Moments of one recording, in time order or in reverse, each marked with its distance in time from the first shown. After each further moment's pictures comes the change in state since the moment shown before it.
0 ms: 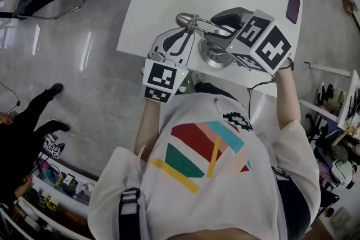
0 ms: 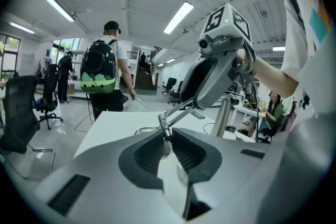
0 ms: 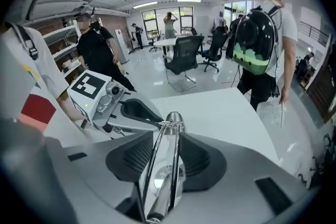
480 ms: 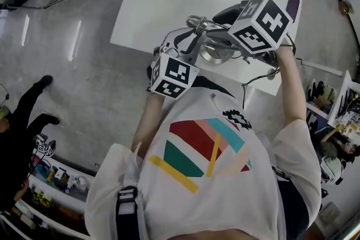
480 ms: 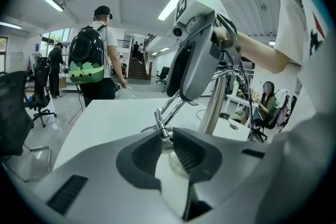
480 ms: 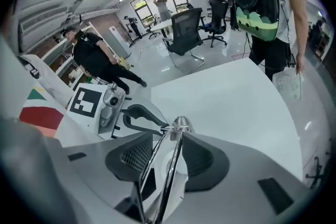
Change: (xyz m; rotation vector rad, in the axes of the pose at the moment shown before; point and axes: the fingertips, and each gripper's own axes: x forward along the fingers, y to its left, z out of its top) left arm 0.033 -0.020 -0.039 0.023 0.126 -0.066; right arm 0.032 -0.010 -0.026 0.146 0.177 0.200
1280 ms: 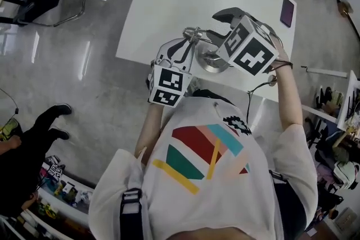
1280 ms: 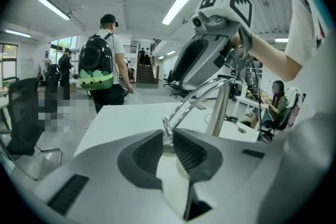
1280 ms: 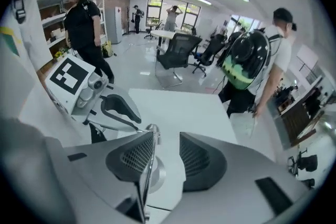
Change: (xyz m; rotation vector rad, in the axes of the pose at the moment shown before) left arm -0.030 0.018 0.007 -0.006 -0.047 0.095; right arm -0.031 -0.003 0.025 -0.255 -0.097 -0.440
